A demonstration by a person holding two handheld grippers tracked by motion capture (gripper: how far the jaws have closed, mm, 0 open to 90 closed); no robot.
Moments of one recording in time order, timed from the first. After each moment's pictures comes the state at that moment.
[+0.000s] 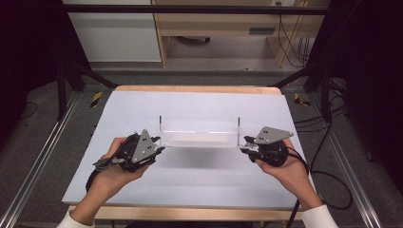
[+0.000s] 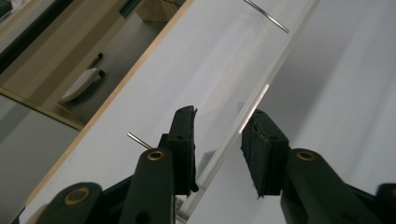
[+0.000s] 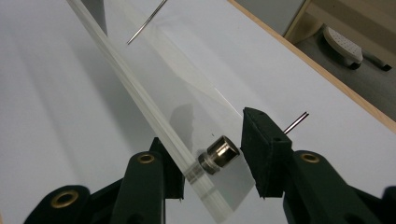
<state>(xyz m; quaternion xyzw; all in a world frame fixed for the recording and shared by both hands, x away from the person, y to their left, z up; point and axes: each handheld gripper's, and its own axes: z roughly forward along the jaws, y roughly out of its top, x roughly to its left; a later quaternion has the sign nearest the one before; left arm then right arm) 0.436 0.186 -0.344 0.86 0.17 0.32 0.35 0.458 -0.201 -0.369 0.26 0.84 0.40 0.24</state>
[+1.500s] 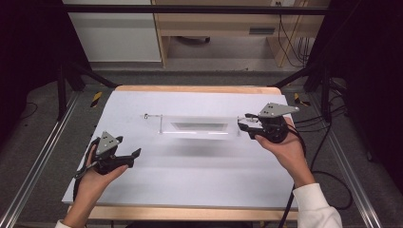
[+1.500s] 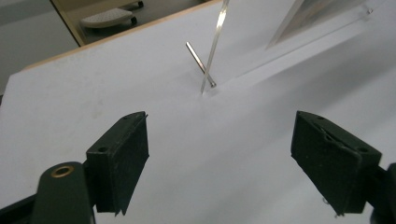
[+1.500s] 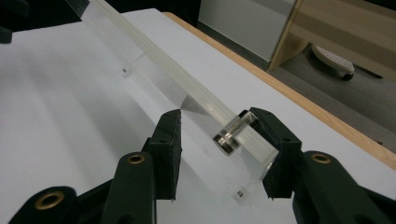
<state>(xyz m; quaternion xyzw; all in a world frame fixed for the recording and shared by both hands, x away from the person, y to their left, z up) 0.459 0.277 -0.416 0.78 0.39 0.29 0.40 0.508 -0.208 -0.341 0.29 0.81 0.46 0.24</state>
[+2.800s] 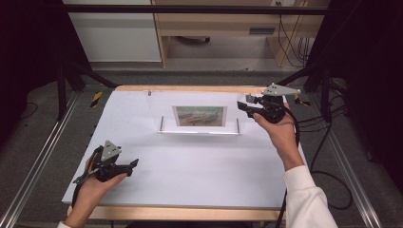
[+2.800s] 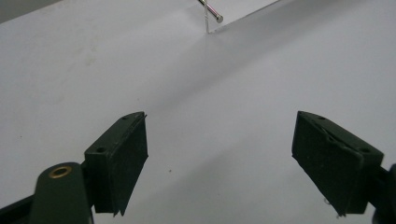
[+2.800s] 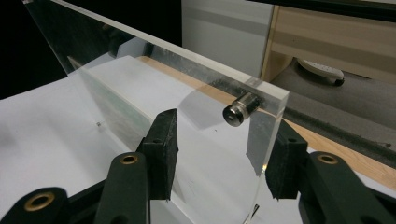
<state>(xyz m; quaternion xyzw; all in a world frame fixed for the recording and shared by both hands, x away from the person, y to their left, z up) 0.455 0.288 -0.448 0.80 0.40 0.27 0.35 0.563 -0.213 -0.335 0.35 0.75 0.52 0.23</state>
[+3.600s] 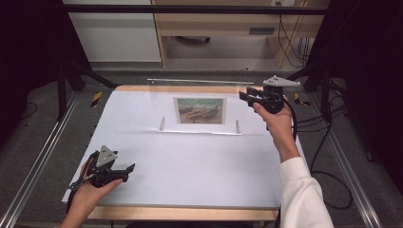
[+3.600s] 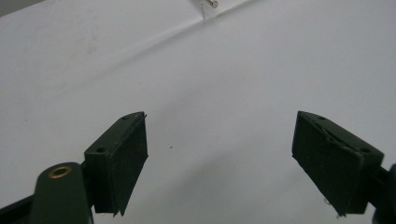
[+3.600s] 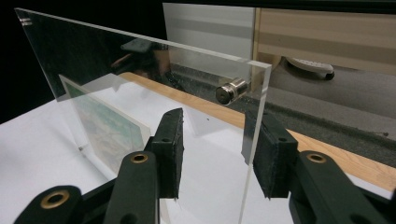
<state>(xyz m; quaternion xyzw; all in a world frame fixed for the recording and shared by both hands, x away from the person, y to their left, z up) 0.441 0.298 -0.451 0.81 0.40 0.26 0.35 0.595 -0.218 -0.338 0.39 0.71 0.54 0.23</state>
